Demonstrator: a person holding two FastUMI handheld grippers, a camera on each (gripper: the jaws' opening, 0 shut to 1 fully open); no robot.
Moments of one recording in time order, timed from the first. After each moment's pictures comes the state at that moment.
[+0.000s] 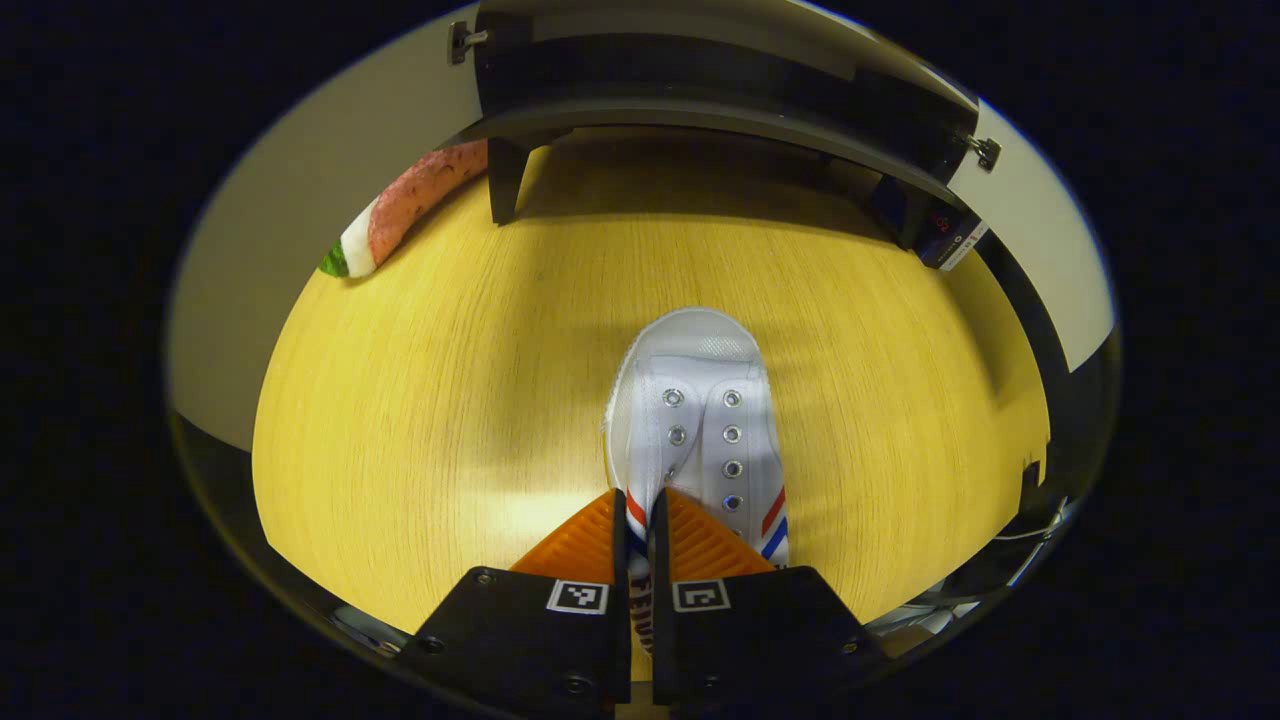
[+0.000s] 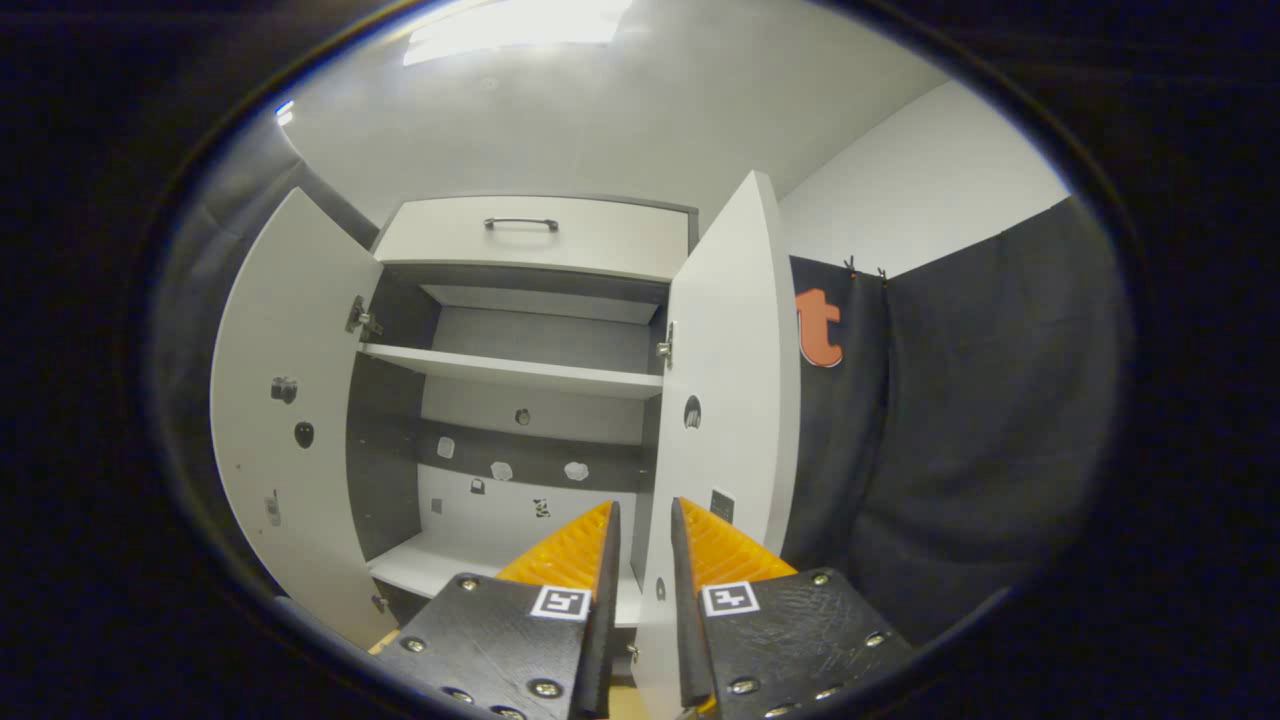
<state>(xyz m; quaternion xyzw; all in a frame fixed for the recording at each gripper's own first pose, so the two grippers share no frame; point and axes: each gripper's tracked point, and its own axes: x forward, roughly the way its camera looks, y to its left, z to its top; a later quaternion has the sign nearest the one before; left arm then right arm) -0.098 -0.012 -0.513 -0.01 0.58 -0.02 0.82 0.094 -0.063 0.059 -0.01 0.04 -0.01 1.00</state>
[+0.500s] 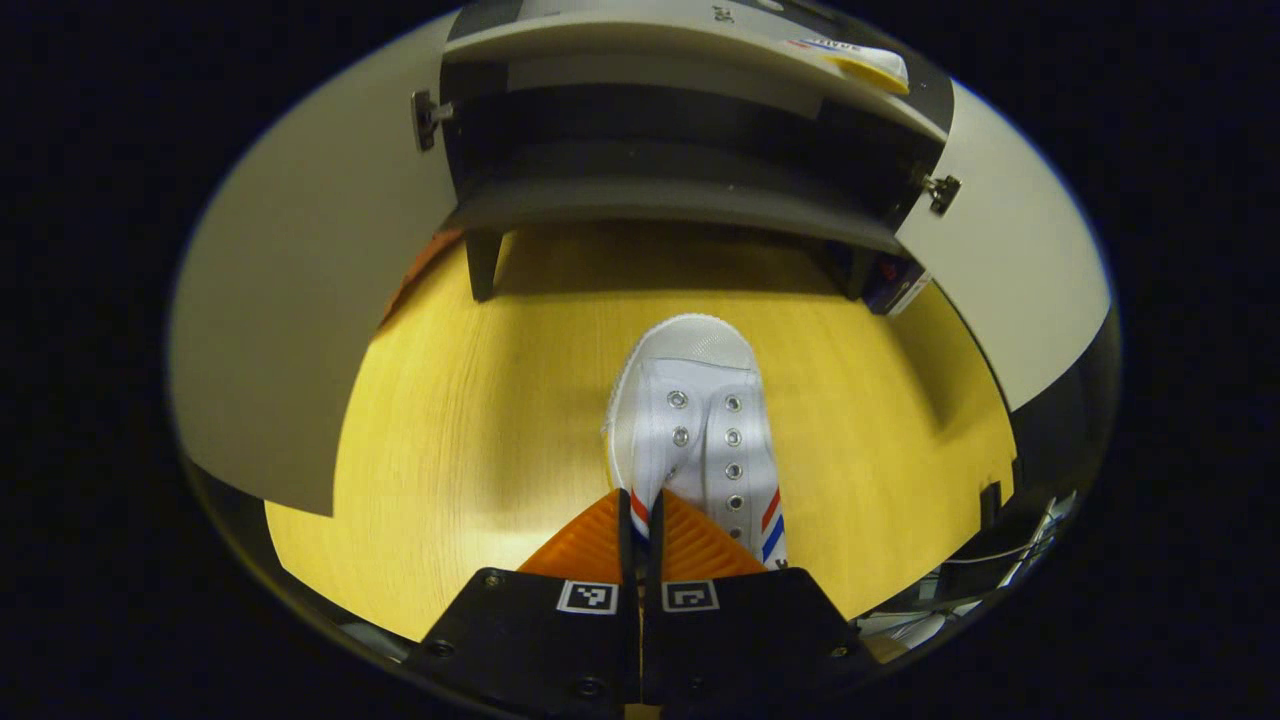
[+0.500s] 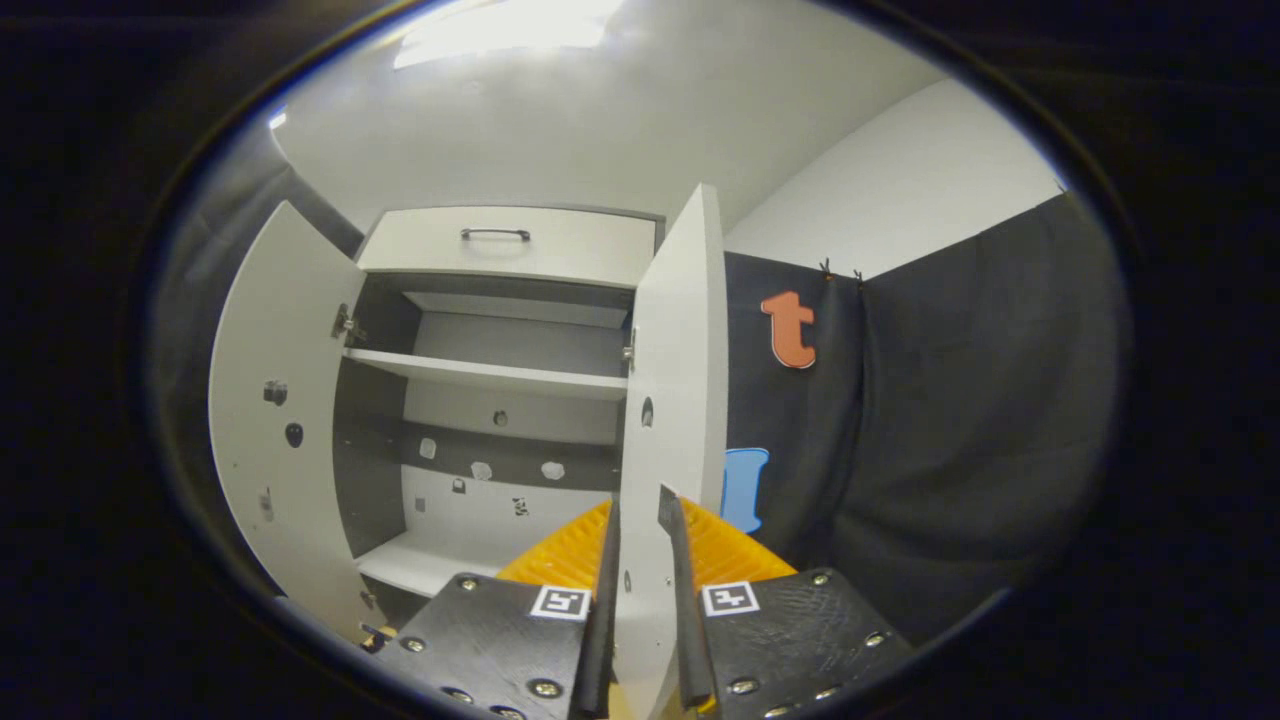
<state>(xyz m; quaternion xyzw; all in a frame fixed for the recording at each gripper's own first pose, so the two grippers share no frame) -0.069 -0.002 -0.454 -0.03 0.51 -0.05 0.86 0.074 -0.095 0.068 -0.01 0.04 -0.03 1.00</state>
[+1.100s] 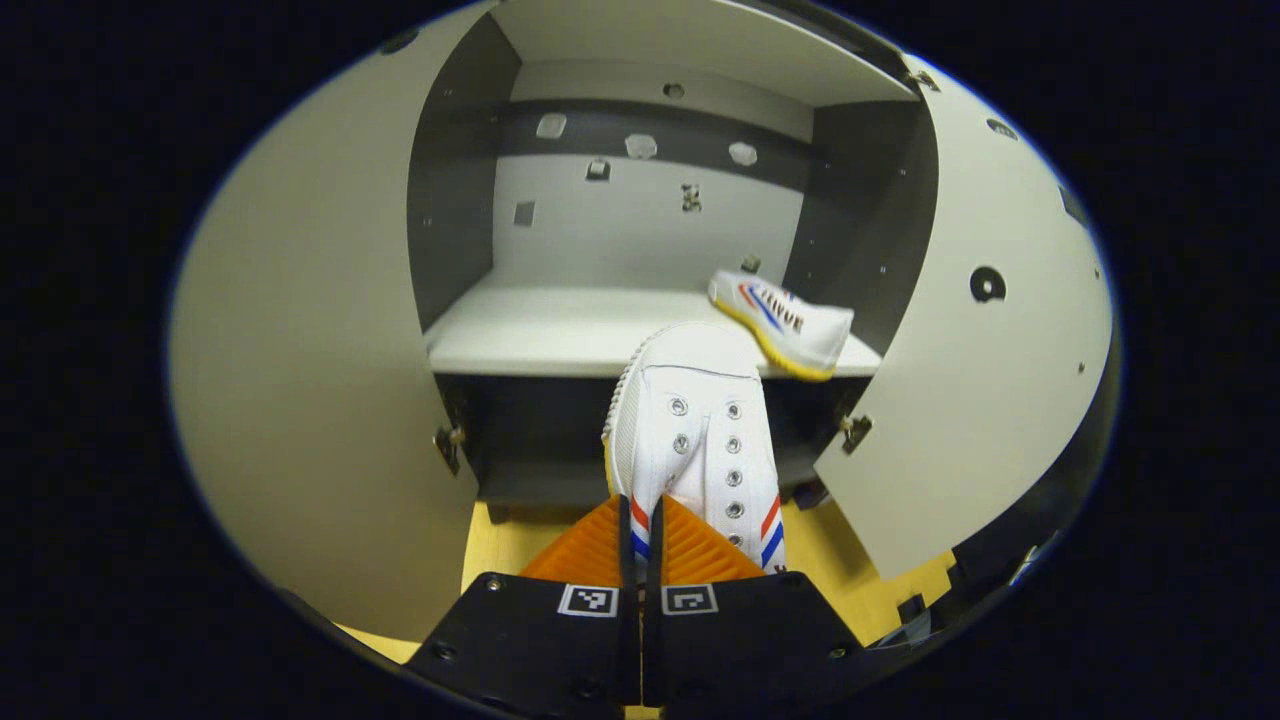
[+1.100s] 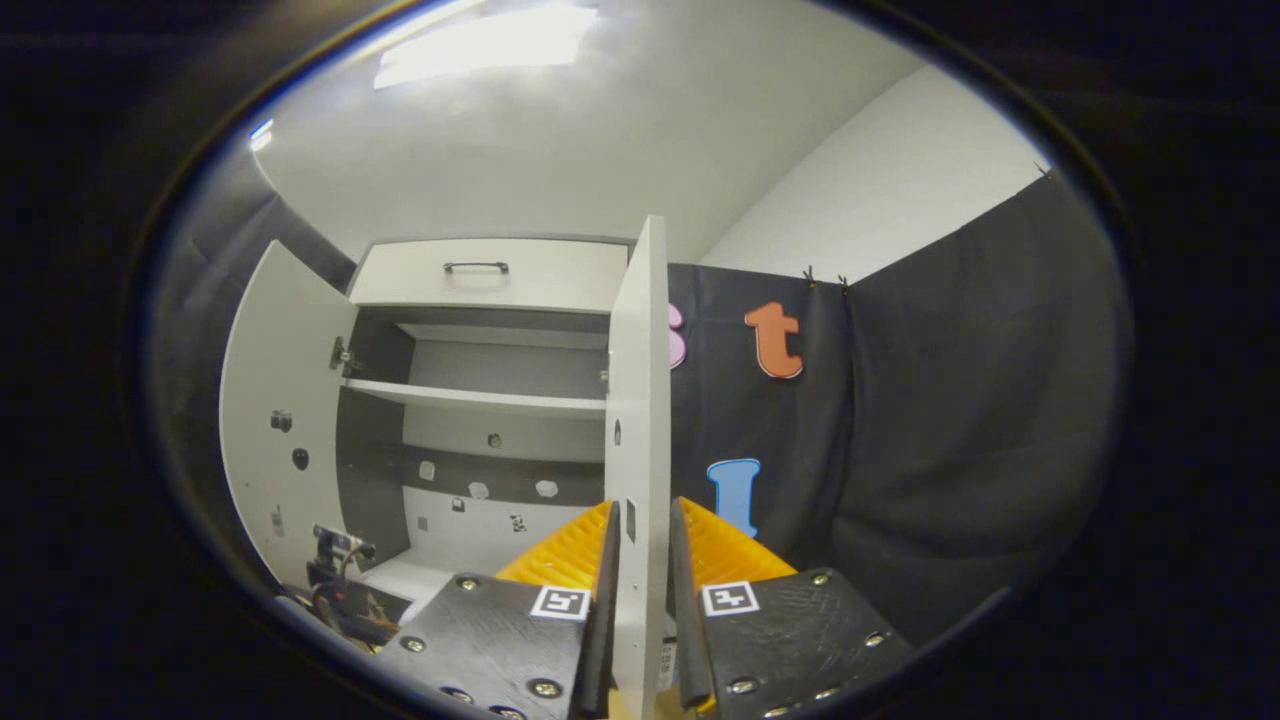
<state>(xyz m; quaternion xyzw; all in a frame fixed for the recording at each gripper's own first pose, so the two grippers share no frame) -0.066 -0.003 -0.451 -0.04 0.30 -0.06 0.95 0.059 -0.128 0.088 0.02 0.01 -0.03 1.00</state>
